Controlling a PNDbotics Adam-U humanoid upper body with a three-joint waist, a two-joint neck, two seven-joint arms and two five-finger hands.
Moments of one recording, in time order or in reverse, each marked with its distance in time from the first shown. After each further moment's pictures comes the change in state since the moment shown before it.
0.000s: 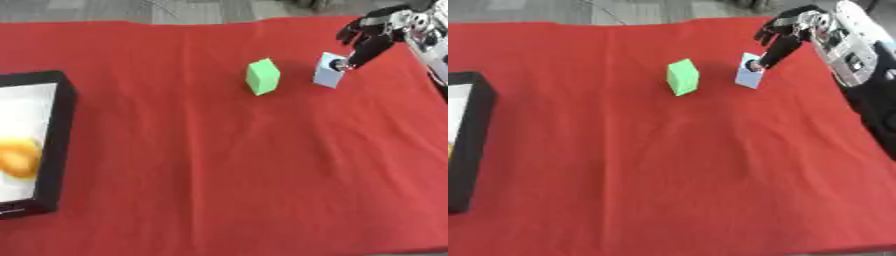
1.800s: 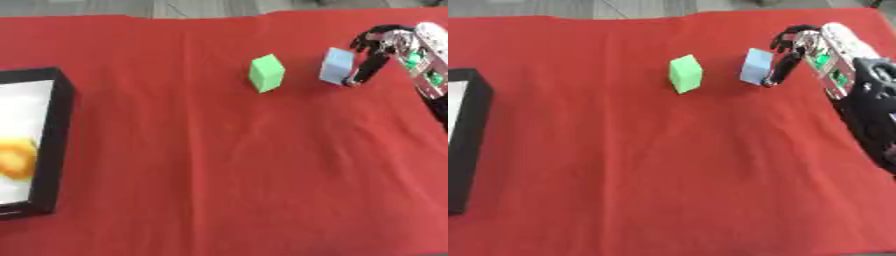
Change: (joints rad) left arm 0.000 -0.017 -0.002 0.000 -0.008 0.023 -0.001; right arm -0.024 0.042 -0.009 0.146 0.154 -0.002 -0.139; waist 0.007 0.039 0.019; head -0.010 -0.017
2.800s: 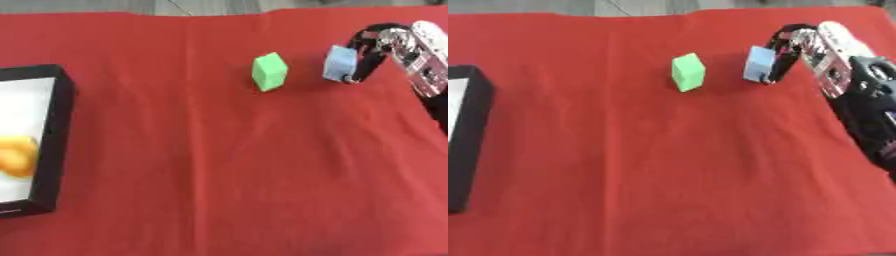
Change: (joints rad) left arm 0.000 0.000 -0.006 0.000 -0.002 0.011 0.002; right arm -0.010 0.012 0.008 0.012 -0.008 0.018 -0.036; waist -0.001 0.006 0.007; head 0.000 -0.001
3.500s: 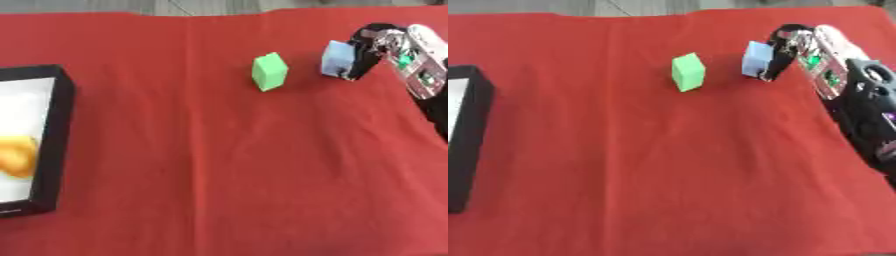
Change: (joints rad) left arm 0.000 0.000 0.000 0.000 -0.005 0.008 -0.005; right arm 0.003 0.008 0.006 -0.013 -0.082 0.024 -0.110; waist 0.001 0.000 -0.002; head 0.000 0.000
